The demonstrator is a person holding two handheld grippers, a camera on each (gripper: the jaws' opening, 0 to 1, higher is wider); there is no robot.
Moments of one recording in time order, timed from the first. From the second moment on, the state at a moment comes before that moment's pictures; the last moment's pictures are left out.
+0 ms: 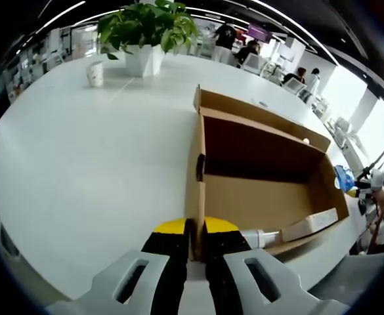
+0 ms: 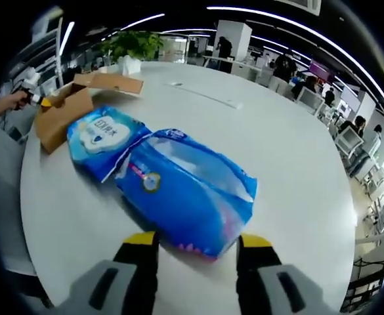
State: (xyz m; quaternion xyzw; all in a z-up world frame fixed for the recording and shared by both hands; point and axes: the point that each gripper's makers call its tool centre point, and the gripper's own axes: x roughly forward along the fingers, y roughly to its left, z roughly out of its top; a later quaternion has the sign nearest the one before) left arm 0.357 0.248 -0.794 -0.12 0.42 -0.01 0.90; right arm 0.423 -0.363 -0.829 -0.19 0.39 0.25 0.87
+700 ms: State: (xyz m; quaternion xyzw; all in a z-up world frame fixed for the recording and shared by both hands) left arm 0.357 0.249 -0.794 -0.12 0.42 -0.01 0.90; right arm 0.405 -0.333 -0.769 -0.17 0.35 0.26 0.88
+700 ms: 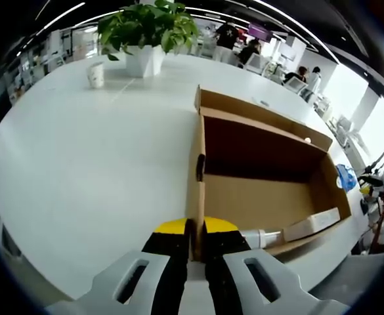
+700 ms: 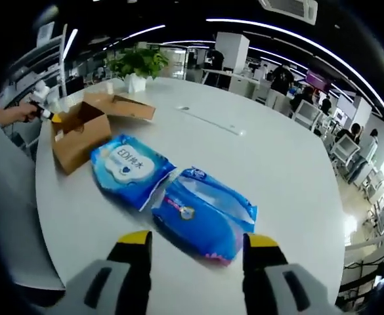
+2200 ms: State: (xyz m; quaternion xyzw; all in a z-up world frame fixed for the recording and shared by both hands) left arm 0.357 0.249 -0.794 -0.12 0.42 -0.01 0.90; right arm 0.387 -0.129 -0.699 -0.18 0.26 0.45 0.83
